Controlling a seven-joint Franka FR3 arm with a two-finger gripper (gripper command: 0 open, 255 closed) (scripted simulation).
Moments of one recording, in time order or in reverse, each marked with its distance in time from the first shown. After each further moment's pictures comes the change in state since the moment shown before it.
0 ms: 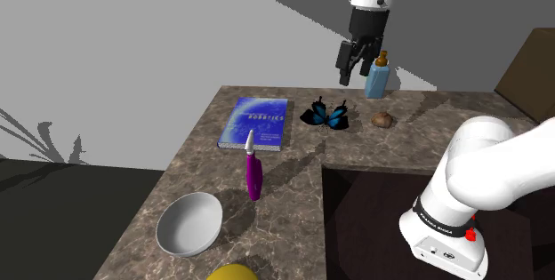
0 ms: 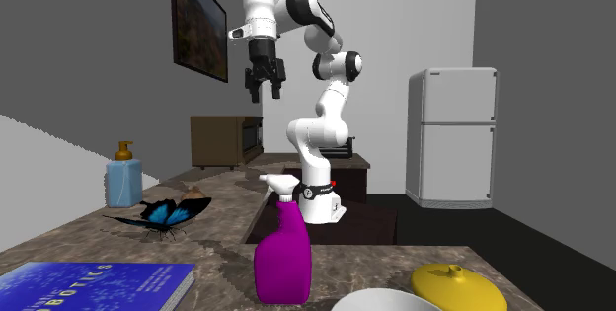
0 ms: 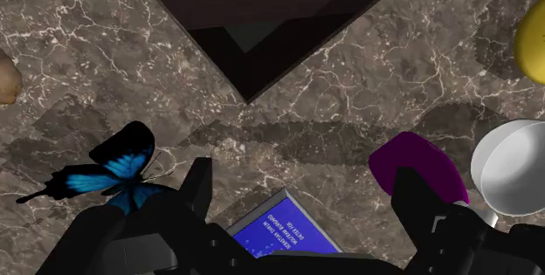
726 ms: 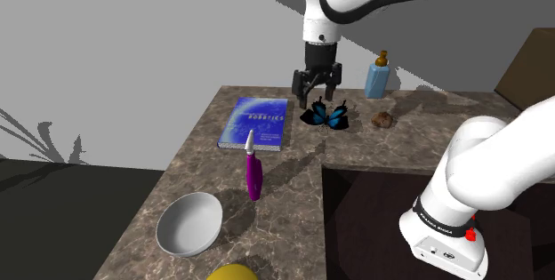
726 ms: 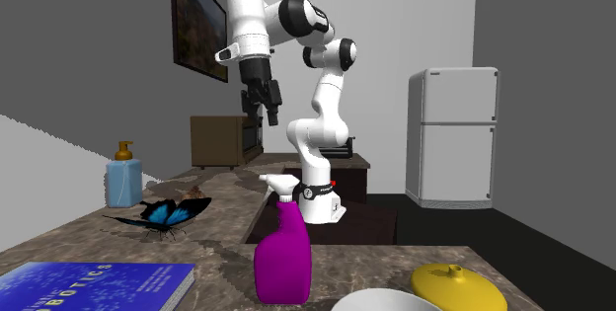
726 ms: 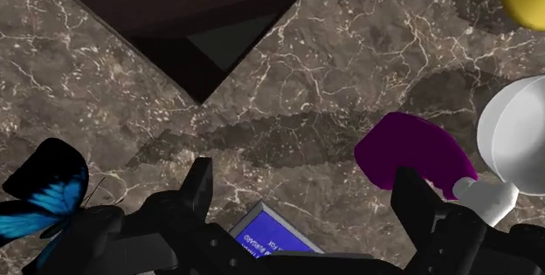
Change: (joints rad) arm 0.004 0.278 0.099 0.019 0.101 0.190 0.190
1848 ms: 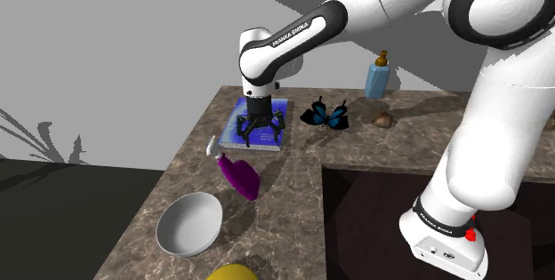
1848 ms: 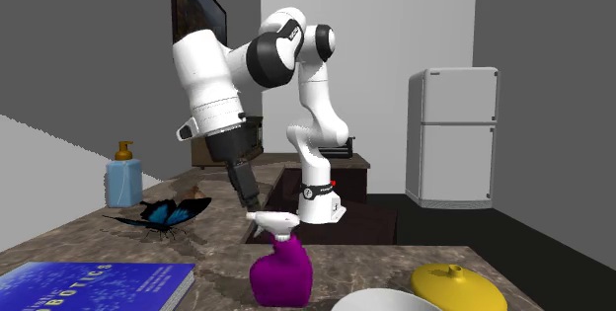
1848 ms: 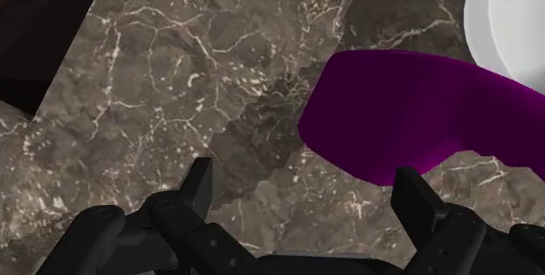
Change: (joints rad) arm 0.025 0.654 0.094 0.272 0.095 0.280 0.302
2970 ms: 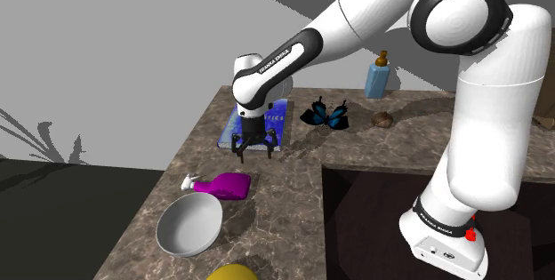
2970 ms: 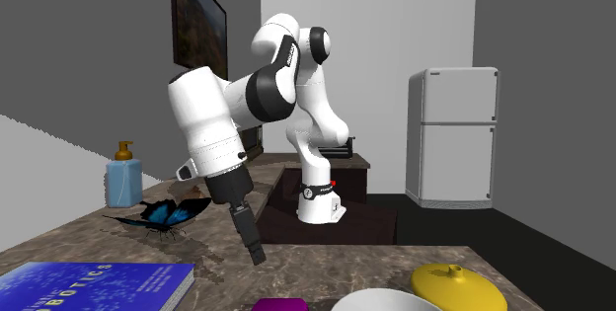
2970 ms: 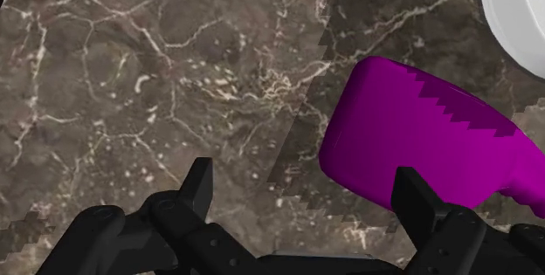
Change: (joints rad) arm 0.024 0.157 0.010 0.026 0.019 0.118 0.040
